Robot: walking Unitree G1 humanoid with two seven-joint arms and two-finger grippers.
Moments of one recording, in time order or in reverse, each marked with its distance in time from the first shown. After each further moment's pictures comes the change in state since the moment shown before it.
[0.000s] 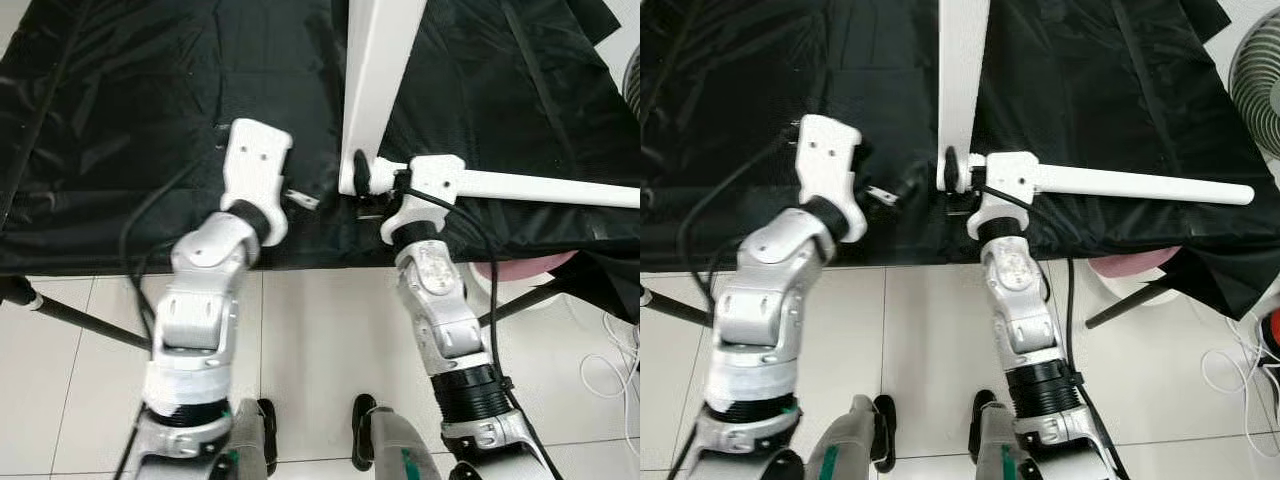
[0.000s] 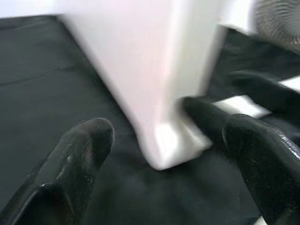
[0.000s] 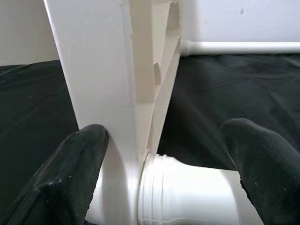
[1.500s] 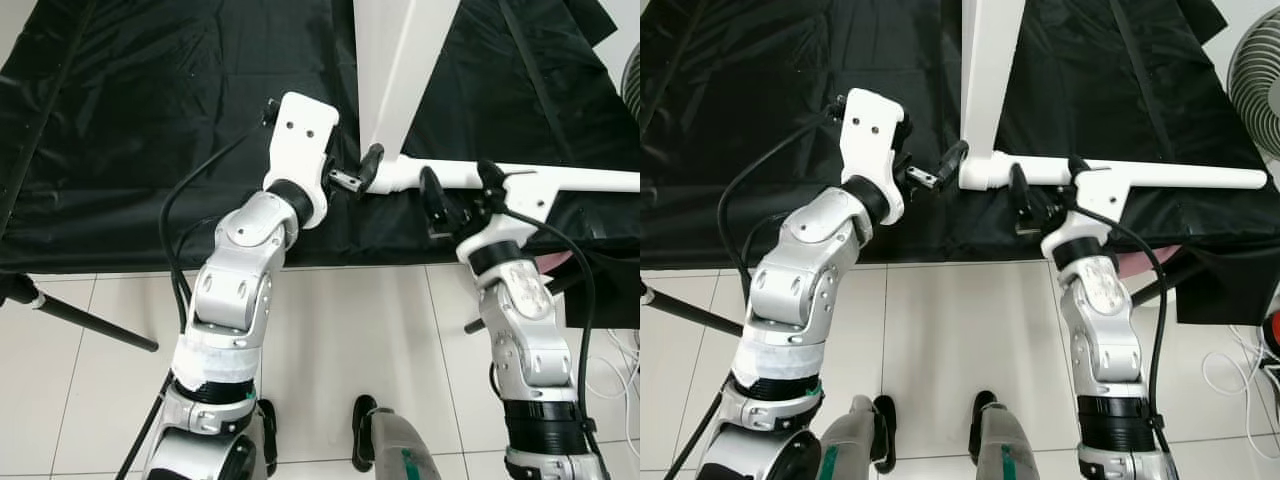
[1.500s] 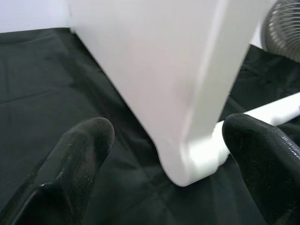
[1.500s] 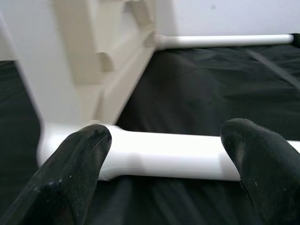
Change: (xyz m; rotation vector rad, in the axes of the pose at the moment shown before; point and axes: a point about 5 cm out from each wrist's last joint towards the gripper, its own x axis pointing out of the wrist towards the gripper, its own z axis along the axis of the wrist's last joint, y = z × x) left arm 0.013 0.003 0.008 -0.017 -0.029 0.067; right arm -0.031 -0.063 0.005 0.011 0.038 0.058
